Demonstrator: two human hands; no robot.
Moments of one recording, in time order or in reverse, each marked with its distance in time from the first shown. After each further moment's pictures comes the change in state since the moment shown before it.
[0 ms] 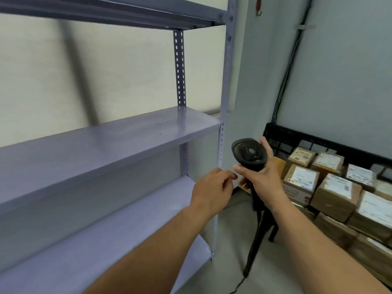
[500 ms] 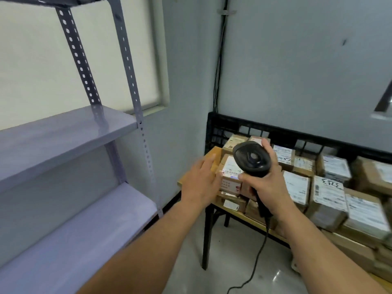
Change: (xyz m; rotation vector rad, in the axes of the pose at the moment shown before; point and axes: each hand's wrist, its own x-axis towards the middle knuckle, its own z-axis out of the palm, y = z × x) left_hand 0.094 0.100 0.156 -0.060 -0.151 0.023; right_hand 0.003 0.041 -0.208 -0.177 0.241 0.025
